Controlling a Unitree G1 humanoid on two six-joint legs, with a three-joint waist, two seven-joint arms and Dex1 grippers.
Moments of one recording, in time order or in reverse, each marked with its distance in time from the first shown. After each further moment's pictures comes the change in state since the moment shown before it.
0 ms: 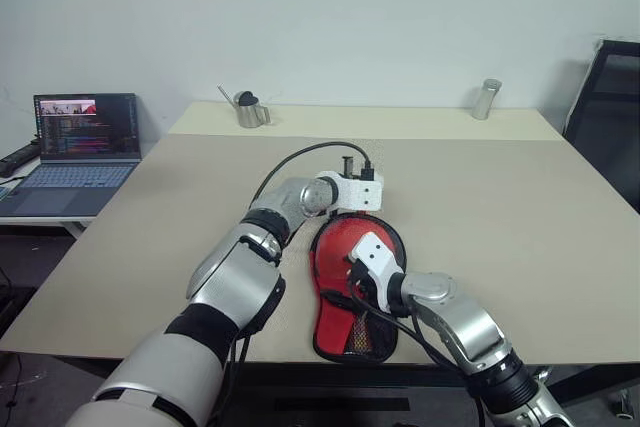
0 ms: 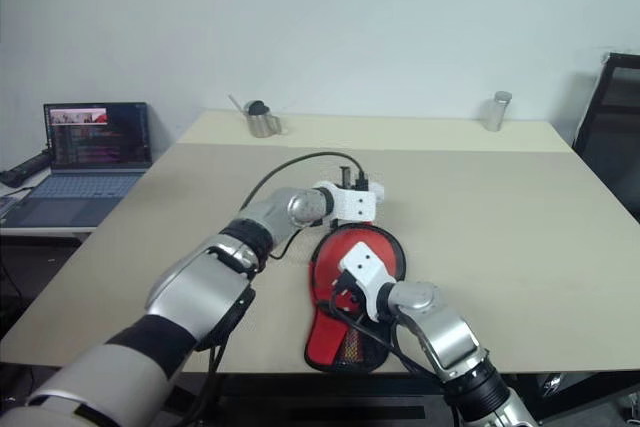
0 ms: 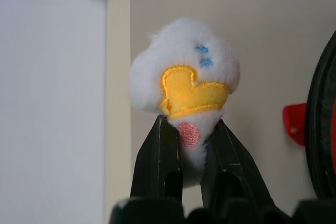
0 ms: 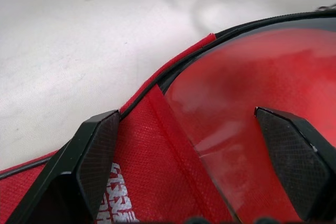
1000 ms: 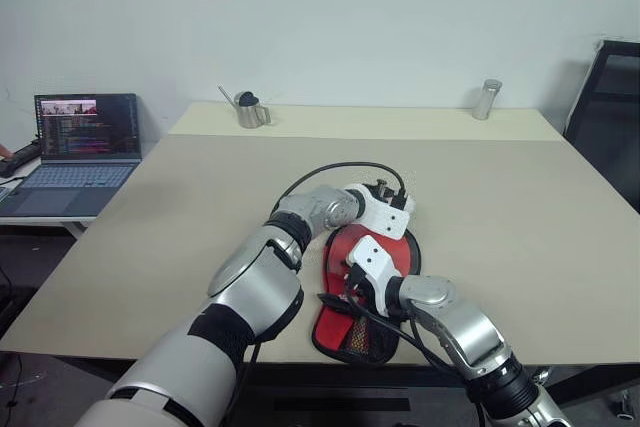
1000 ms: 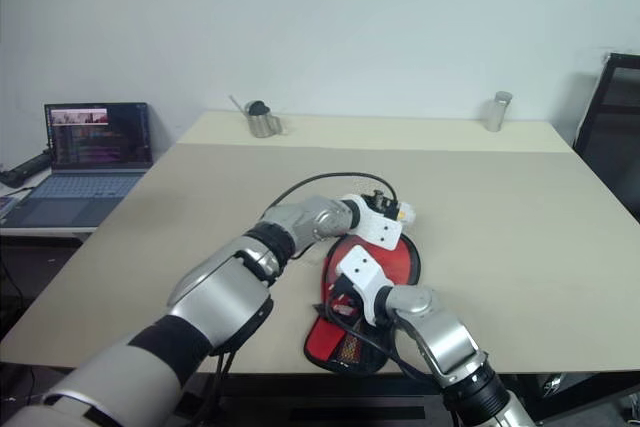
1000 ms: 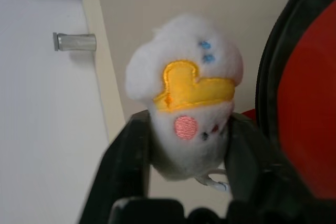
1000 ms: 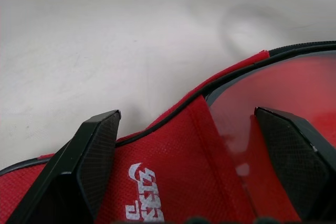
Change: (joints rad) left arm -0.009 -0.083 -0.074 0.002 0.058 -0.065 -0.004; right arm 0.019 -0.001 0.020 -0.028 0.001 0.014 -0.009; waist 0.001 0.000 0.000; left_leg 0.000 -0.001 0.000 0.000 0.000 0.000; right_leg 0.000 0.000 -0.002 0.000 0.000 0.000
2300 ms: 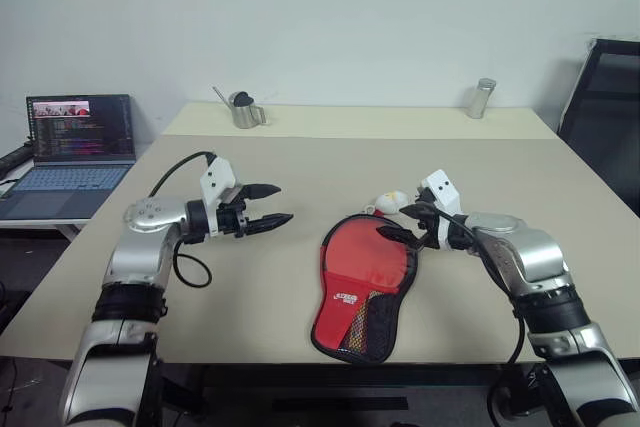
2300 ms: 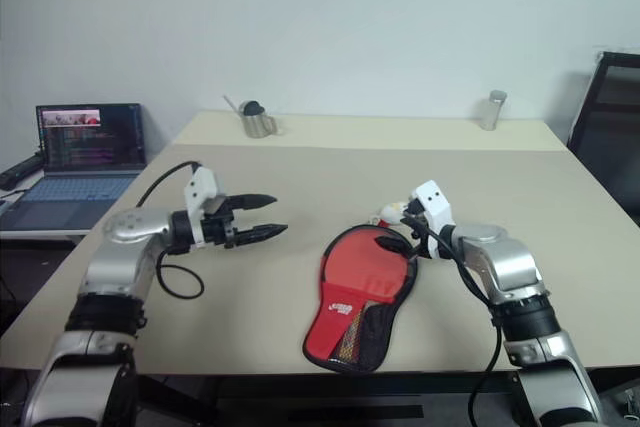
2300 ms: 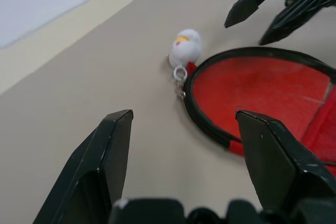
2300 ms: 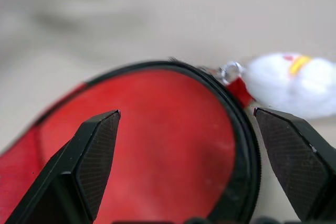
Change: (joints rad) left arm 0.735 0.537 0.670 -1.059 -1.029 0.723 -0.955; right arm -0.338 -0.203 -0.297 0.377 0.175 0.058 0.132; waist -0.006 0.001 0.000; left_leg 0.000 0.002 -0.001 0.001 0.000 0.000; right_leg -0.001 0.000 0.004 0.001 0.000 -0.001
